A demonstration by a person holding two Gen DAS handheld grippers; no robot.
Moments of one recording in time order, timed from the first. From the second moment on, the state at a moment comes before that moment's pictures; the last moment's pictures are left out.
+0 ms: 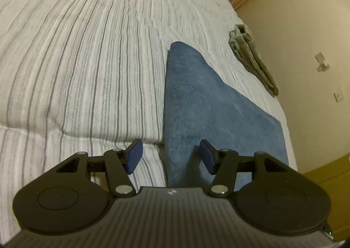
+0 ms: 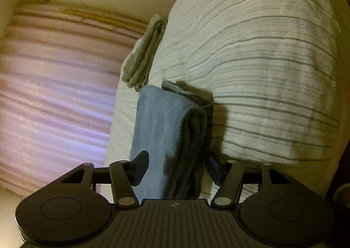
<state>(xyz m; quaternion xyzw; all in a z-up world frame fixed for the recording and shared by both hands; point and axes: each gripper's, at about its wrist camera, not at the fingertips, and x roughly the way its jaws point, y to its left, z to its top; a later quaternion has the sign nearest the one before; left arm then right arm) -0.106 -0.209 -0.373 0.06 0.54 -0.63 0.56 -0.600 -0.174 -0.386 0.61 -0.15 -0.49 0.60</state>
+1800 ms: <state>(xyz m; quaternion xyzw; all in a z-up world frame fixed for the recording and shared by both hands) -0.099 -0.234 -0.391 -0.02 0.60 -0.64 0.49 -0.620 -0.211 -0.334 0.49 -0.06 -0.59 0.64</state>
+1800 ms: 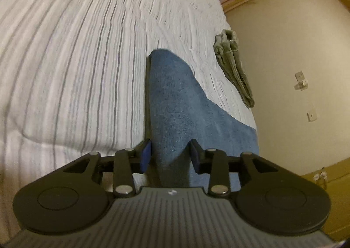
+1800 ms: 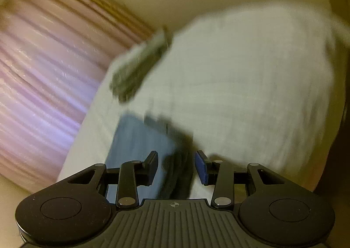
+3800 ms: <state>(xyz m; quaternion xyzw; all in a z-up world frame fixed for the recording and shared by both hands) -0.149 -0.247 -0.347 0.08 0.60 -0.57 0.55 -0.585 -0.426 -0.349 0.62 0.22 -0.19 0.73</state>
